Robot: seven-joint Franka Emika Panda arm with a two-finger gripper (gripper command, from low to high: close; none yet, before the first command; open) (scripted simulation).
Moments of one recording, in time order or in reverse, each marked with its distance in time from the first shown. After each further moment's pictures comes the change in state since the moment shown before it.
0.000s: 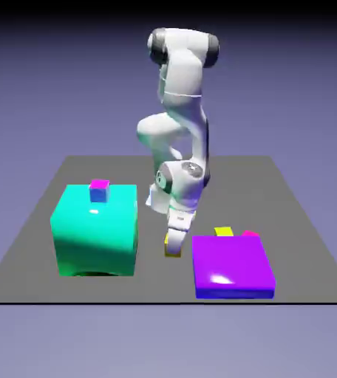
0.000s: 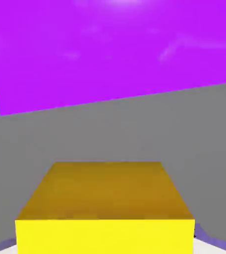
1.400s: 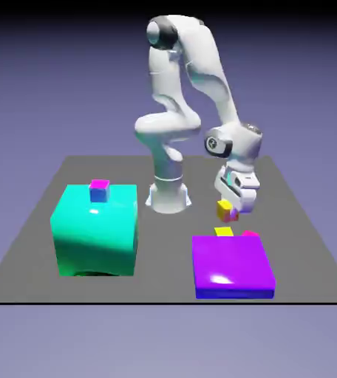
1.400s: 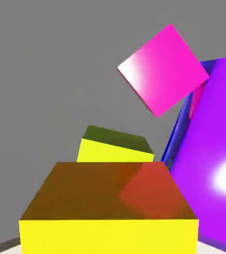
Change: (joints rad) arm -0.325 -0.219 0.913 -0.030 0.100 -0.184 -0.006
